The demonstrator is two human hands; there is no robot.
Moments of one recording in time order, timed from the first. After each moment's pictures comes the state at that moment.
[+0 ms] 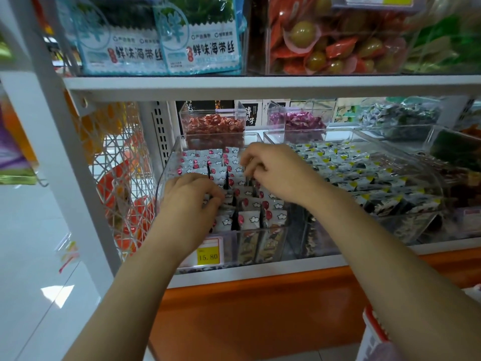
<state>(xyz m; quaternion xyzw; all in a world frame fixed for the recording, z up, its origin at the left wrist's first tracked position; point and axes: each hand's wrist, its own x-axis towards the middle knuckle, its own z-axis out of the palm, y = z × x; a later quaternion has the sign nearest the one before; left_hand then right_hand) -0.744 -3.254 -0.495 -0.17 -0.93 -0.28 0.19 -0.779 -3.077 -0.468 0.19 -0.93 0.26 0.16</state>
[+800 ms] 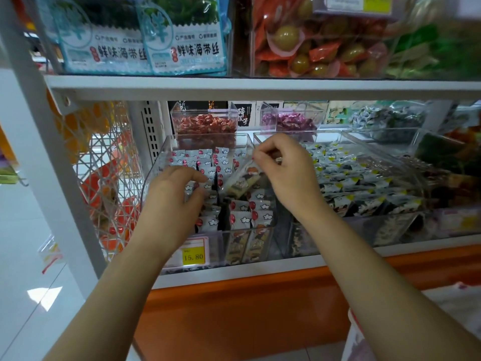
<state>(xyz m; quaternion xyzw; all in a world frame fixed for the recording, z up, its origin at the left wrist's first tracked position) -0.743 -3.248 -0.493 -0.15 -0.89 -0.35 0.24 -0.754 -3.068 -0.476 0.13 -0.82 0.45 0.33</state>
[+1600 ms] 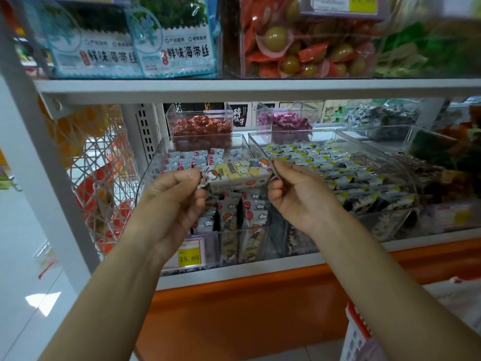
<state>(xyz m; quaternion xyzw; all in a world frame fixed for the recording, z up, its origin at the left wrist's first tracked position) -0.737 -3.237 -0.486 -0.02 -0.52 -0.85 -0.02 -0.734 -3.053 -0.482 -0.05 -0.43 0.90 0.04</state>
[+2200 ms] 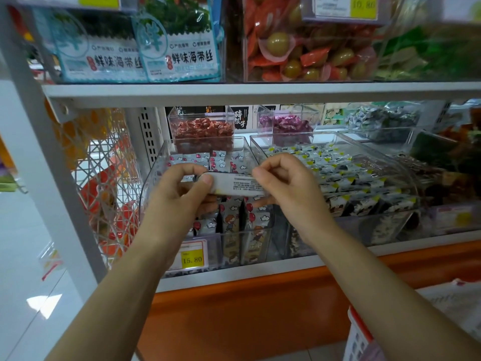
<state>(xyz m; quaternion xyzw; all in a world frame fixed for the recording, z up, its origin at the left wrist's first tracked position) -0.737 -3.239 -0.494 -0.12 -0.69 -0.71 0.07 -0.727 -3.062 -0.492 0.14 -0.74 0.62 0.21</state>
